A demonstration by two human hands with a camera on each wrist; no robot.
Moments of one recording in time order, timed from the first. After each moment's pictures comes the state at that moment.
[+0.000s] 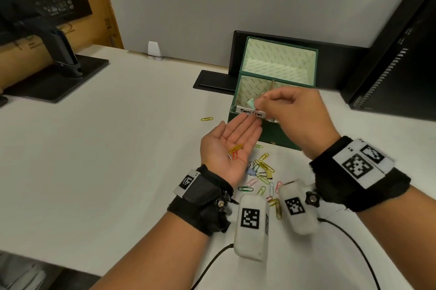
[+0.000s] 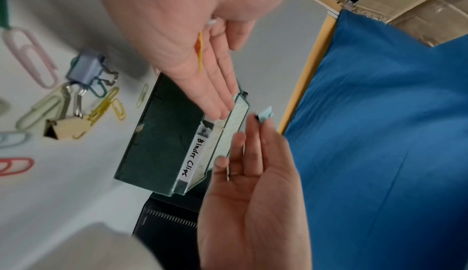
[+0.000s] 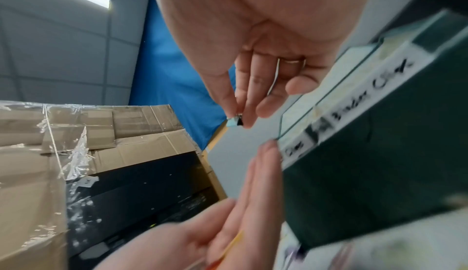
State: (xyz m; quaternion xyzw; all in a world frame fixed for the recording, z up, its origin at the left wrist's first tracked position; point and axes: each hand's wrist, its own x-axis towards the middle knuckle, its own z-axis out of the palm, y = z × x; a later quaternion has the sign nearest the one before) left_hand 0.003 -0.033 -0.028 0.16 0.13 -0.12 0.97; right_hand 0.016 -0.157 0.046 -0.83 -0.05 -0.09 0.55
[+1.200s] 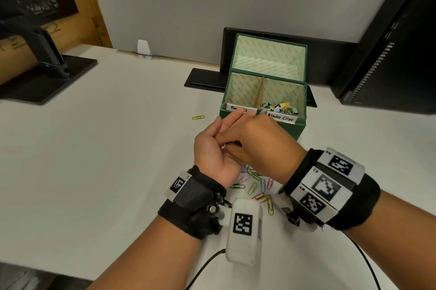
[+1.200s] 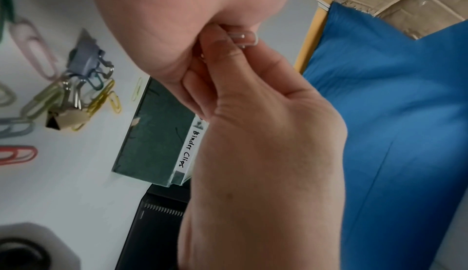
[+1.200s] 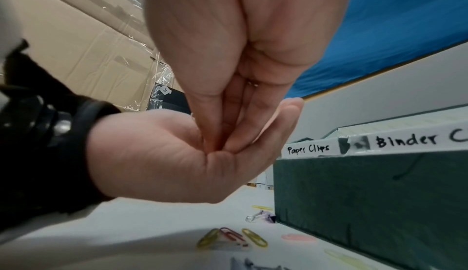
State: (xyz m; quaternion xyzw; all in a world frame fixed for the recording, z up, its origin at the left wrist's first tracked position) left_hand -0.002 -0.037 -0.028 0.20 0.09 -0.15 0.96; right_hand -0.011 -0.132 0.032 -0.95 -0.32 -0.02 0.03
